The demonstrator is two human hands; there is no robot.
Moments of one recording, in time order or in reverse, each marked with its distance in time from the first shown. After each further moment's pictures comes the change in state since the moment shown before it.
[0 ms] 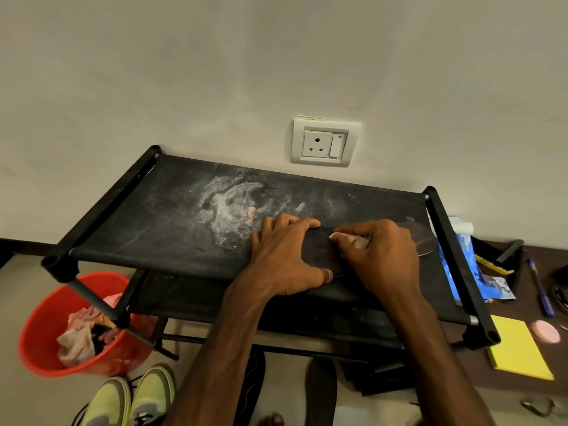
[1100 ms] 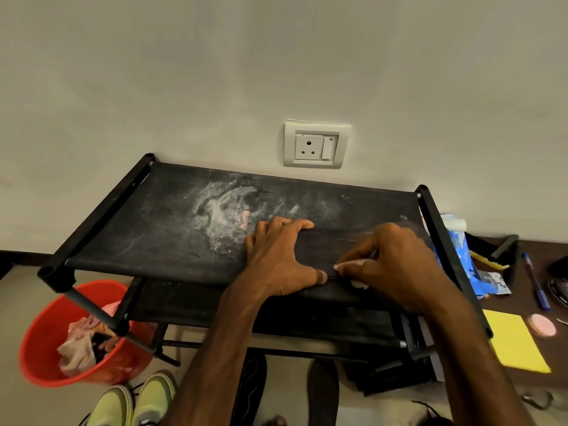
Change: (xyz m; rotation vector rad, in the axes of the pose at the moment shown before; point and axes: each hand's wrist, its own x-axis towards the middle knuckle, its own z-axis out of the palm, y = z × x) left_hand 0.001 0.003 0.000 -0.011 0.012 -0.030; right_hand 0.002 0.007 -0.044 -0.113 -0.443 0.011
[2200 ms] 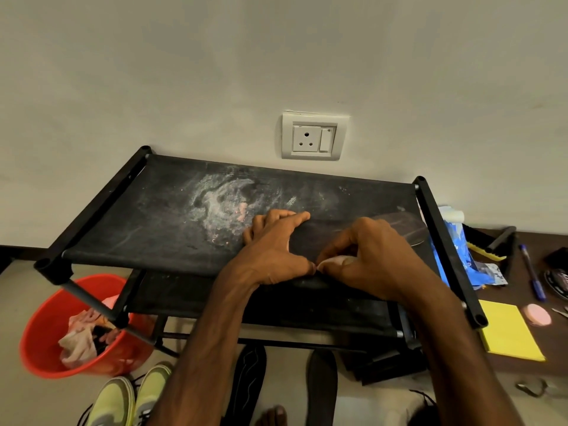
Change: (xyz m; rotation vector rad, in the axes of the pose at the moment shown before) left_hand -0.002 -0.004 -0.010 -0.115 -0.148 0.003; right_hand -0.002 -0.017 0.007 0.005 -0.046 -0.213
